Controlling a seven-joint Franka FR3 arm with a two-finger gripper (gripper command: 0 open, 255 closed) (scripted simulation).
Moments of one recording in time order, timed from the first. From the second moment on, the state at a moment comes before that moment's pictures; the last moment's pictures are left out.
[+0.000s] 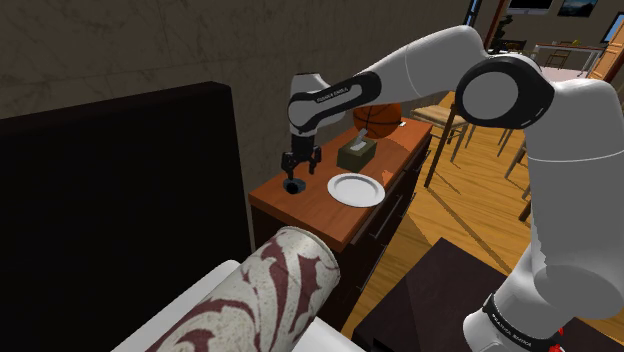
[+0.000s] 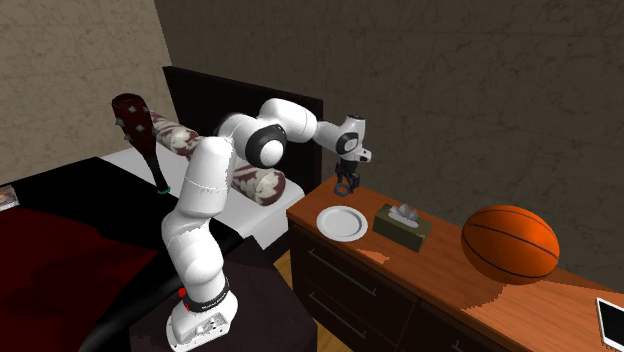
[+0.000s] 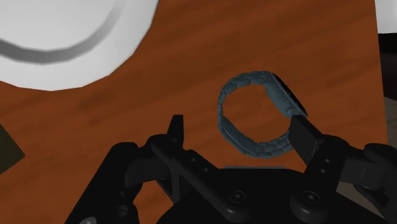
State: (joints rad) arm 0.06 0.48 0.06 -1.62 0.02 2.08 0.23
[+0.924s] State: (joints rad) arm 0.06 0.47 0.06 -1.60 0.02 2.03 0.23
